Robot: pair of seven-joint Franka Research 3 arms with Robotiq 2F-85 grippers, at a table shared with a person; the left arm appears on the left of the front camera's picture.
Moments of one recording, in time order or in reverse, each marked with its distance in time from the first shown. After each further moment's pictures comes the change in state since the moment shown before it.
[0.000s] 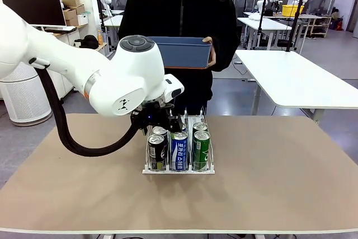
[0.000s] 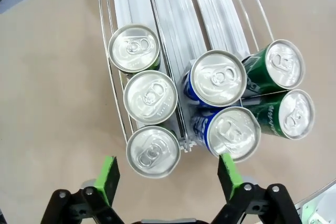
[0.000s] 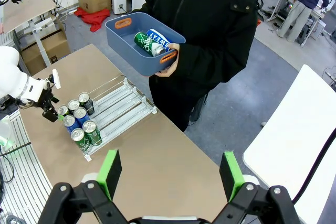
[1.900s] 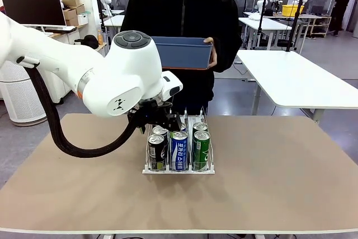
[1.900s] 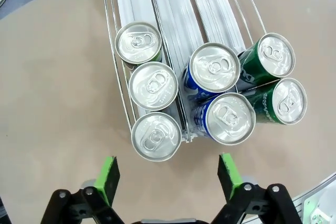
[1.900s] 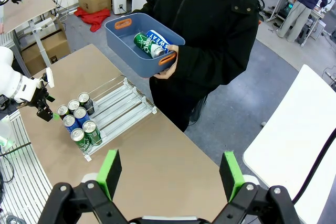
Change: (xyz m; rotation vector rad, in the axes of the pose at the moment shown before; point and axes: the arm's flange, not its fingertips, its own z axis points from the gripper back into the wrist) left arm -0.009 0.003 0.018 0.003 -0.012 -0.018; right arm 0.000 0.000 0.000 0.000 0.000 0.000
